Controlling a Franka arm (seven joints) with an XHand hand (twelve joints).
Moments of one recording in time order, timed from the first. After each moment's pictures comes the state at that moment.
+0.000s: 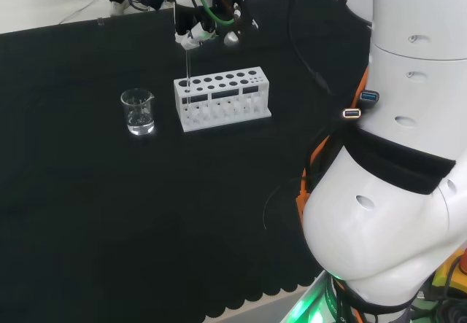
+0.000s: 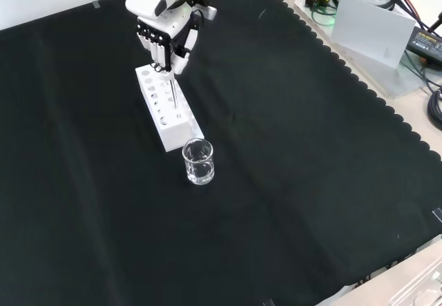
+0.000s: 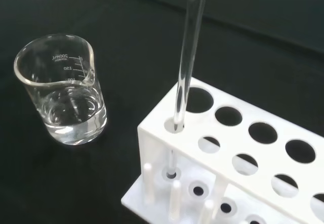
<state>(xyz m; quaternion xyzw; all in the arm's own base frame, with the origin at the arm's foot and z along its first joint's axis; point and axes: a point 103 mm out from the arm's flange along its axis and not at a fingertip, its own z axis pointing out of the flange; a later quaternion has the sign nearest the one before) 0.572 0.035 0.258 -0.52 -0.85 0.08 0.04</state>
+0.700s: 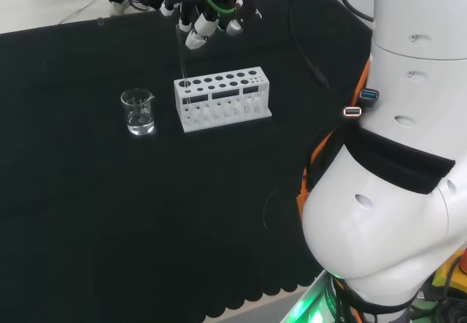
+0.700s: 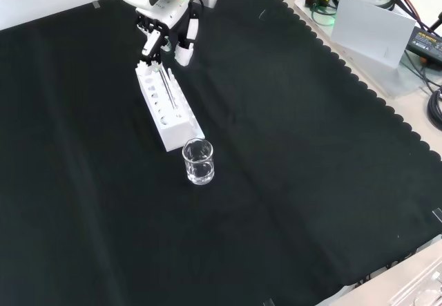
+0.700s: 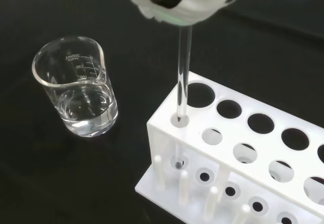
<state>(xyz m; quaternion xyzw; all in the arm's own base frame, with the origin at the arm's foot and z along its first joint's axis) 0.568 0.032 0.280 -0.53 -0.84 0.08 0.07</state>
